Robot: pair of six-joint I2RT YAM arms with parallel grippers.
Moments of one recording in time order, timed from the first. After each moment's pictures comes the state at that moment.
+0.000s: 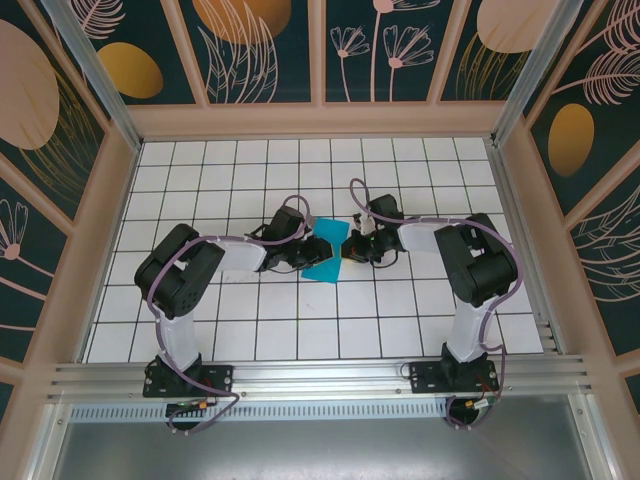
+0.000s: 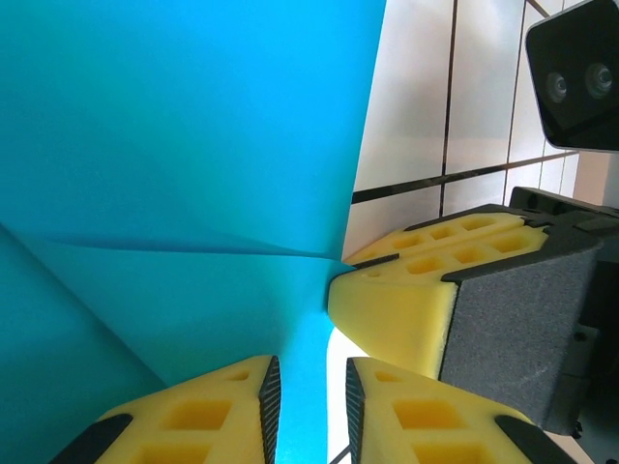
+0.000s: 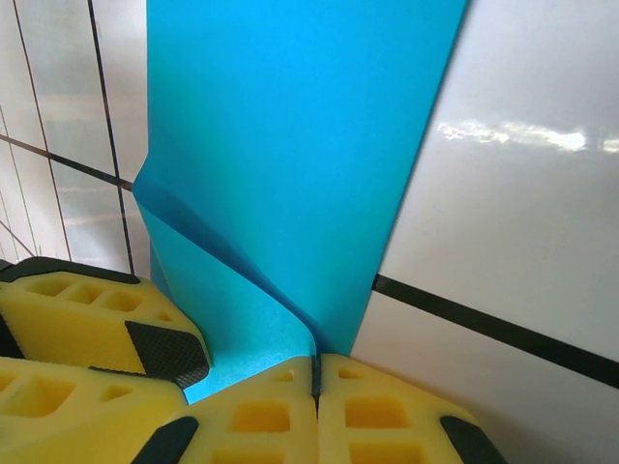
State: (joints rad) left arm -0.63 1.90 0.91 0.19 0.49 -0.94; right arm 0.45 1.87 0.95 -0.16 -0.62 0.54
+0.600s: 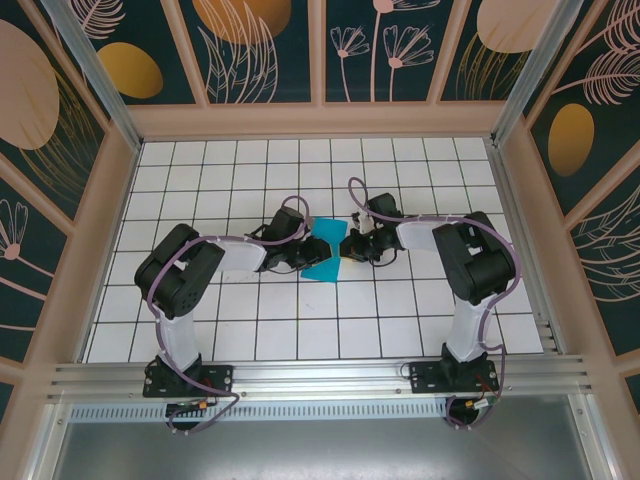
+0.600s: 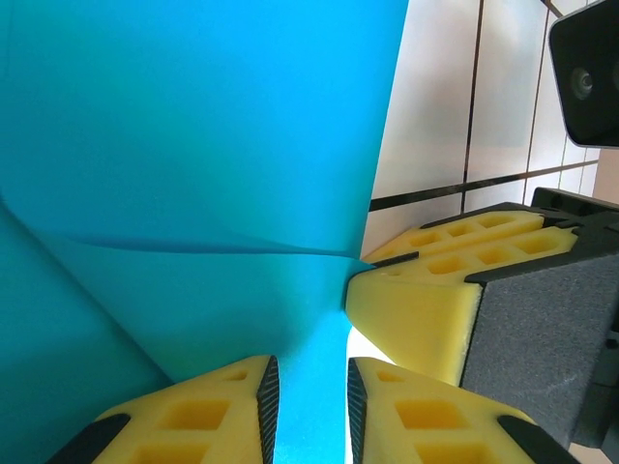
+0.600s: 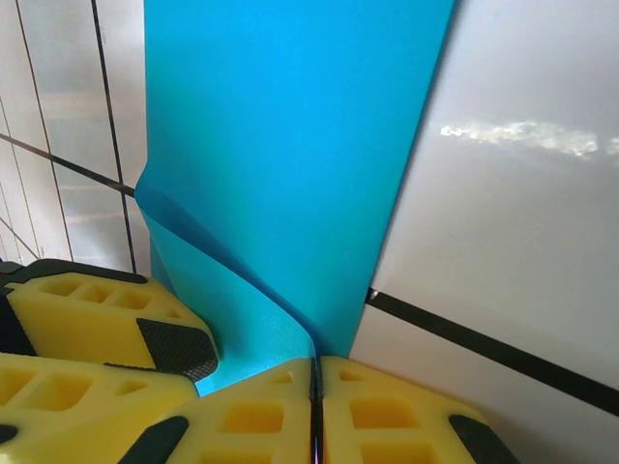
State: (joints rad) left arm -0.63 1.90 0.91 0.17 0.46 -0.94; right arm 0.45 1.89 0.97 -0.16 -0.63 0.54
